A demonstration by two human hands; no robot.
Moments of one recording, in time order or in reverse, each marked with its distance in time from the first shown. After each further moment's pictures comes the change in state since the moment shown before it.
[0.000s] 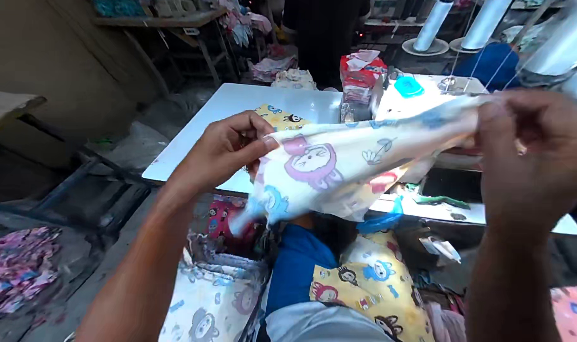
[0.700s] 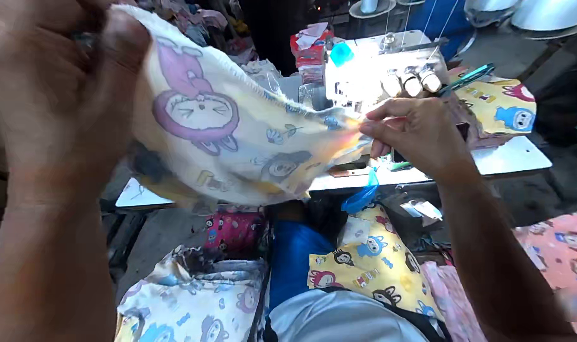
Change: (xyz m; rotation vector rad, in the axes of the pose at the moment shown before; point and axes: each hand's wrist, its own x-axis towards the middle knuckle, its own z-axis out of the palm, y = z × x) left_hand 0.044 0.042 -0.031 0.669 0.206 0.208; right_hand -0.013 0.019 0.006 0.352 -0.430 0.344
